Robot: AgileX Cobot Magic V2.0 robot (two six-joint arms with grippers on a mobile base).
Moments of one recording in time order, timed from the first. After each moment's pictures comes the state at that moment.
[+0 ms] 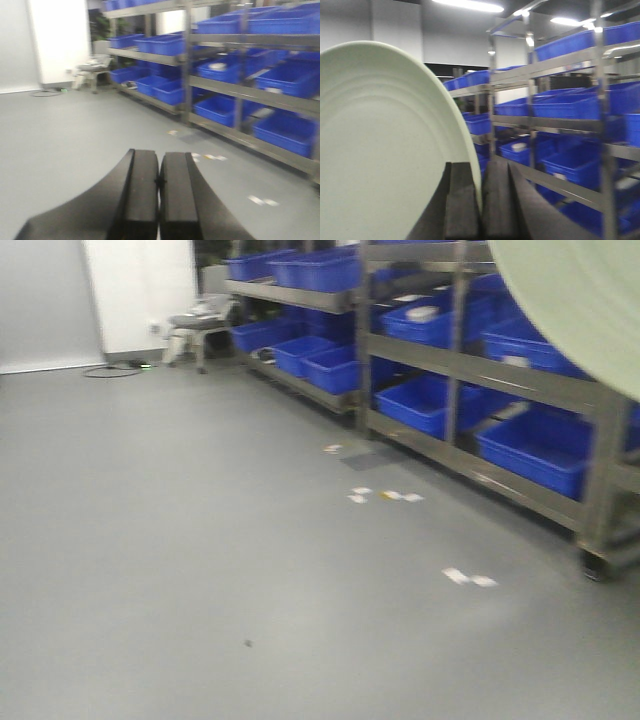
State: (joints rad) left arm -0.13 0.00 0.01 -0.03 0.01 0.03; right arm 0.03 0.02 -0.11 -0.05 -0.25 0.13
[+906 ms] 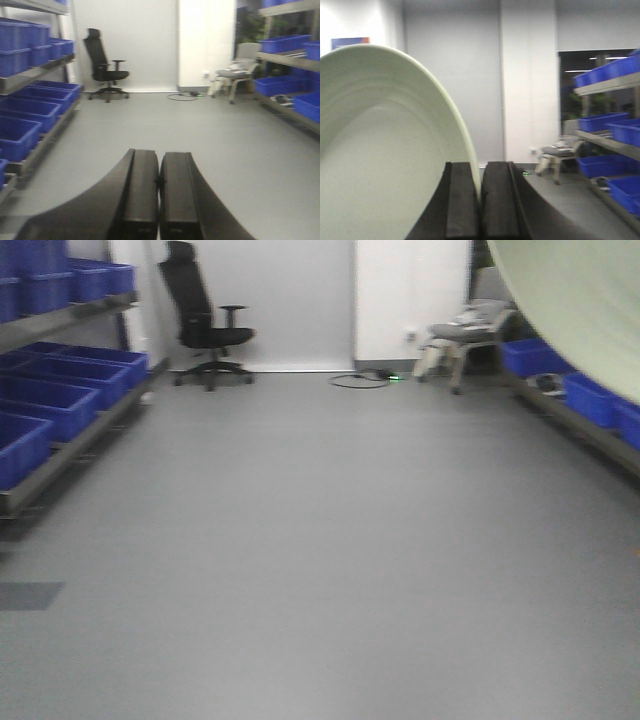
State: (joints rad) left arm -0.13 0.00 0.01 -0.03 0.01 0.03; right arm 0.03 0.02 -0.11 -0.05 -0.25 0.13
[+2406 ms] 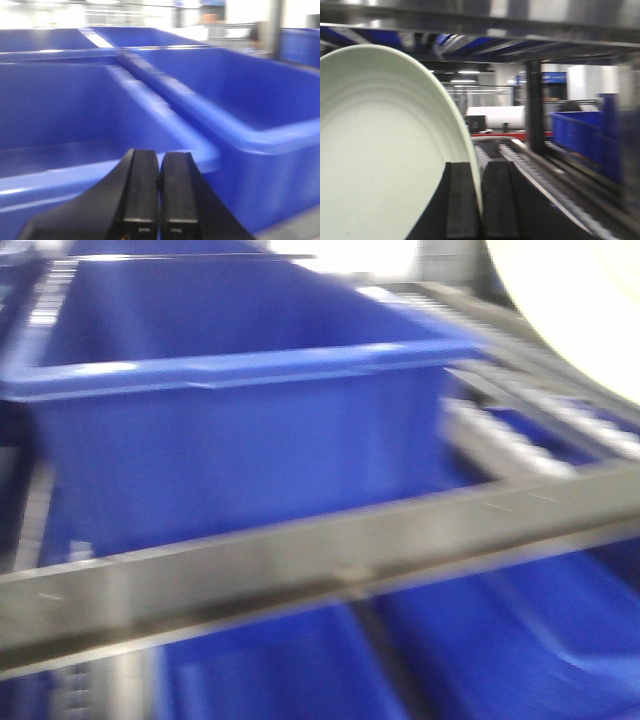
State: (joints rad) left arm -0.13 0.00 0.01 -0.03 0.01 0.03; right arm 0.03 0.02 -0.11 -0.05 -0.25 0.13
